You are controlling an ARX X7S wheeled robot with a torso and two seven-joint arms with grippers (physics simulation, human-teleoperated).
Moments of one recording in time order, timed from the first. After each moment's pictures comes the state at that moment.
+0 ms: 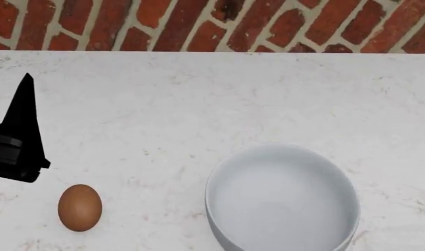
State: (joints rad) left arm -0.43 -0.39 0.02 0.65 -0.48 -0.56 -0.14; right arm 0.44 0.76 0.16 -0.45 1.13 1.12 1.24
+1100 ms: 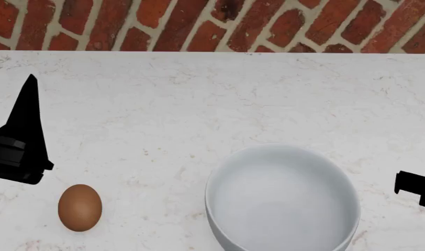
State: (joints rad) left arm -0.43 -0.40 0.04 0.66 -0.49 -0.56 -0.15; right arm 0.52 0.82 0.08 -0.55 1.14 1.05 1.04
